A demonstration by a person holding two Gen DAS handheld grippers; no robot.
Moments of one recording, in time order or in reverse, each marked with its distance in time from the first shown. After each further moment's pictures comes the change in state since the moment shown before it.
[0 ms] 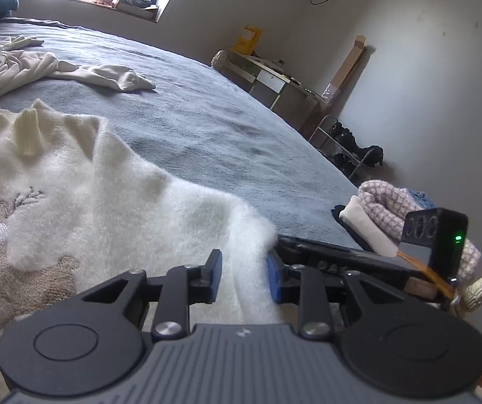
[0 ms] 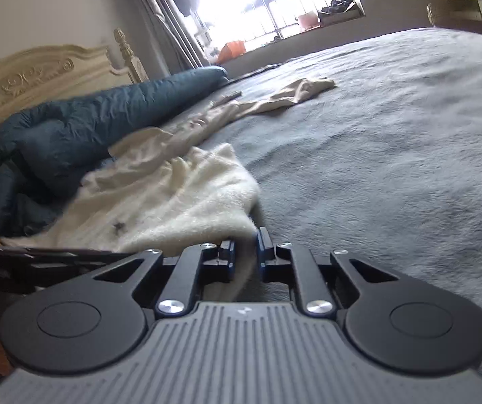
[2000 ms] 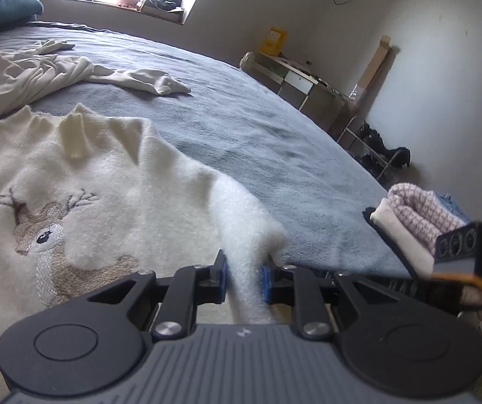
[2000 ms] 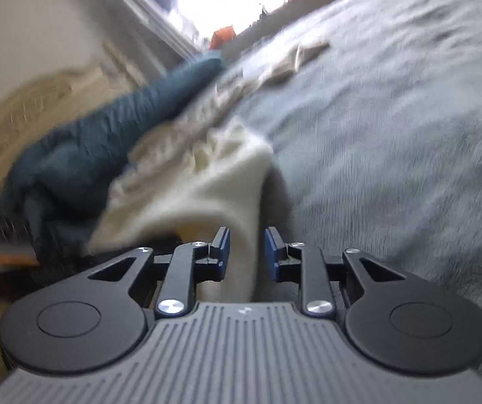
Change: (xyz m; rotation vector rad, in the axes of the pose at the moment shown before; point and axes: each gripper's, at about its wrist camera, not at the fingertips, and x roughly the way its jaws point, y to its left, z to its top) left arm -0.022 0.021 0.004 -0.029 -0.016 0.092; right arm -0.007 0.011 -0.013 0.203 0.126 0.133
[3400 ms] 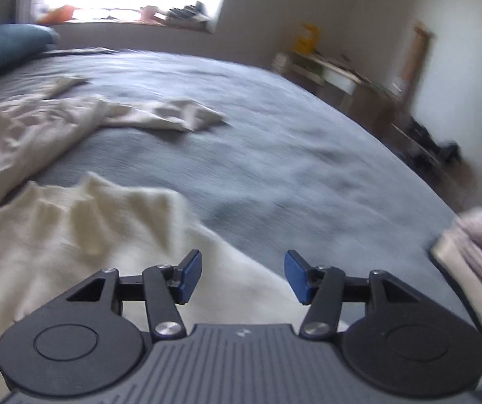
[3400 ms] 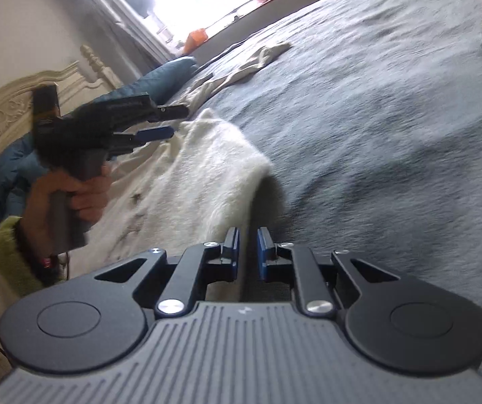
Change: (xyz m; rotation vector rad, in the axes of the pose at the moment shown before) left arm 0.055 -0.029 0.079 0.144 0.101 0.132; right arm -0.059 -0.008 -0.035 0.047 -0.073 -0.091
